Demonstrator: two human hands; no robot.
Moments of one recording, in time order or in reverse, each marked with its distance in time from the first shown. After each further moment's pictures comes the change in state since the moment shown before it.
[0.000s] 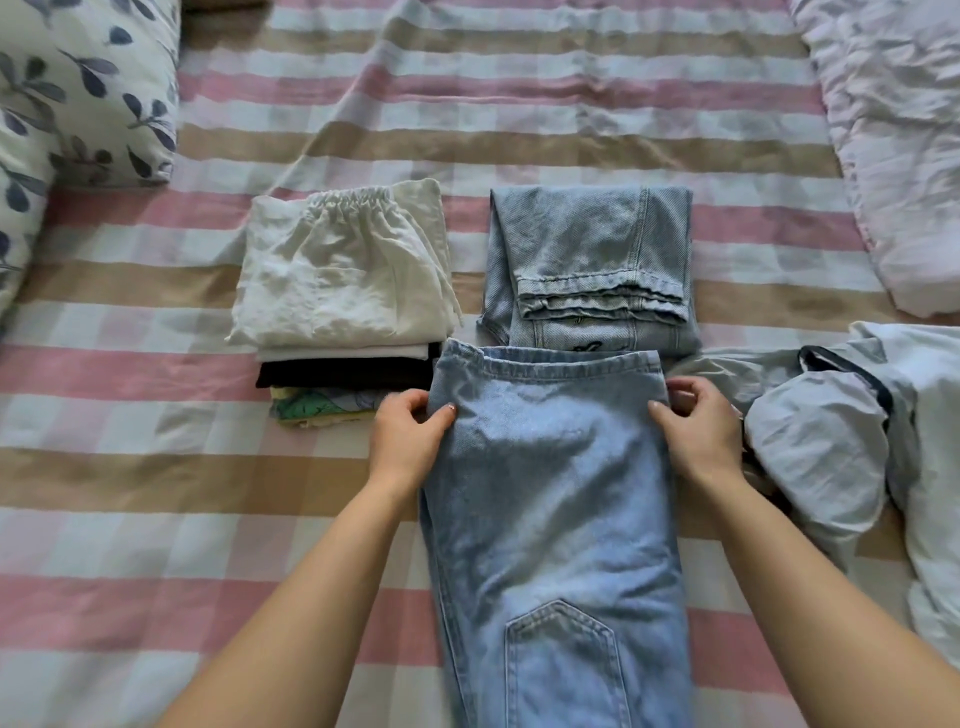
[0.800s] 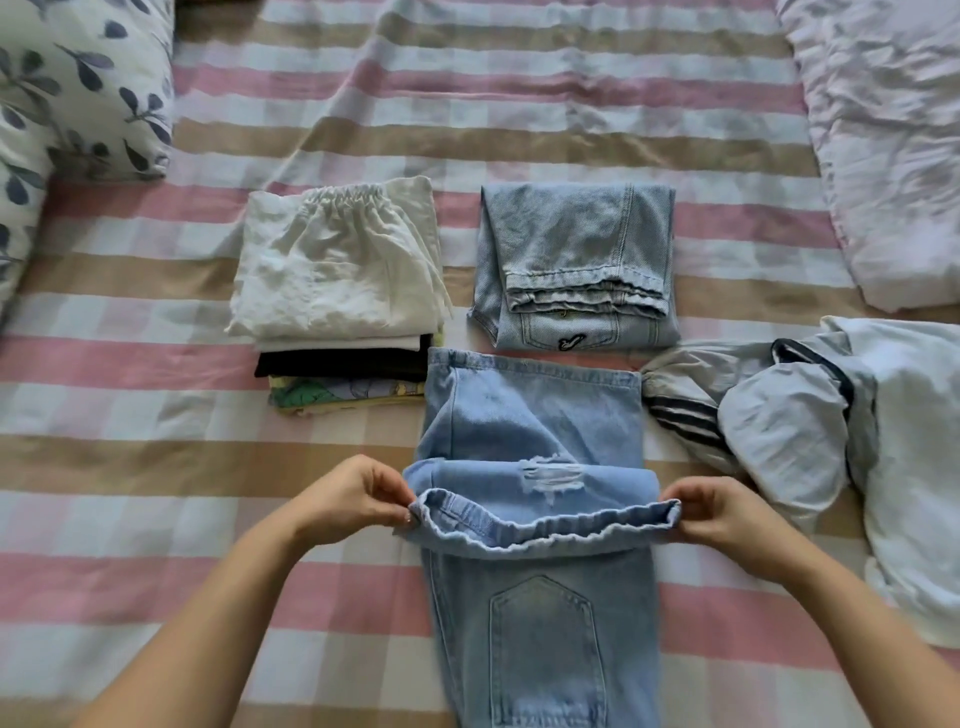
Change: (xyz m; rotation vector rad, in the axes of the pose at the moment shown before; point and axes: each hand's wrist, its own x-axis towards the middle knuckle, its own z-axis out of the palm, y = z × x) left_hand -0.050 0.000 -0.074 0.122 -0.769 -0.099; right_hand -0.058 0.039 -0.077 0.084 -0.786 -0.049
